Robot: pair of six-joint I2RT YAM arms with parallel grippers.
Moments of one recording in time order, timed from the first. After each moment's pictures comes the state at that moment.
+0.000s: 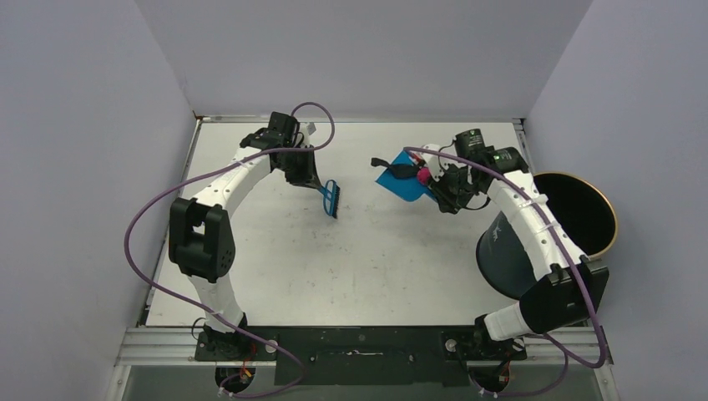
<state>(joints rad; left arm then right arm) -0.31 1.84 1.58 -0.75 0.33 -0.32 0.30 1.45 1.39 -1.11 -0.22 -0.62</state>
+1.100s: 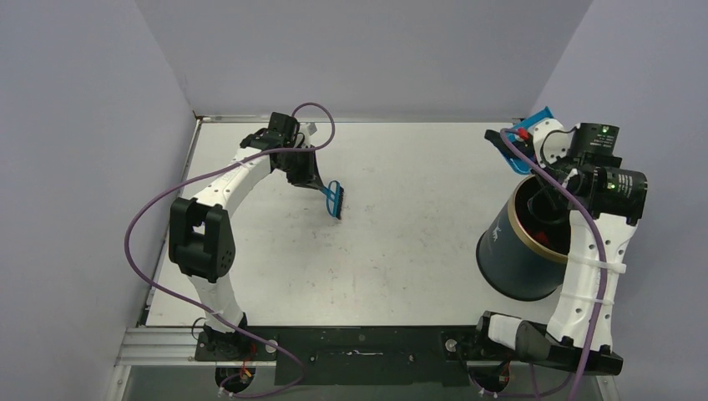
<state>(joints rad) -0.31 1.84 1.57 -0.74 0.37 -0.34 -0.20 1.22 1.78 -1.41 0.08 -0.72</state>
